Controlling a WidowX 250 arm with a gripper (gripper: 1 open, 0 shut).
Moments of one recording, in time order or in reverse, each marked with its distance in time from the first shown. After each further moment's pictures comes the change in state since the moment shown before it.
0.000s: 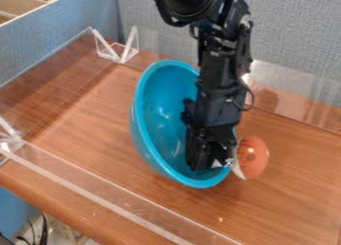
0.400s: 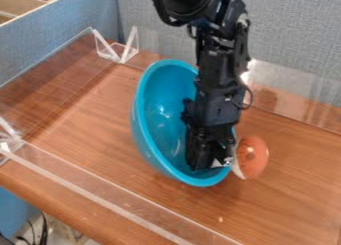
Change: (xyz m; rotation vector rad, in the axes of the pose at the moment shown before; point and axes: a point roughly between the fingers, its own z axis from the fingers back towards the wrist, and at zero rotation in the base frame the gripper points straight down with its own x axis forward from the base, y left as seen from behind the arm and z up) arm 0.000 0.001 0.001 -0.011 -0.012 -0.018
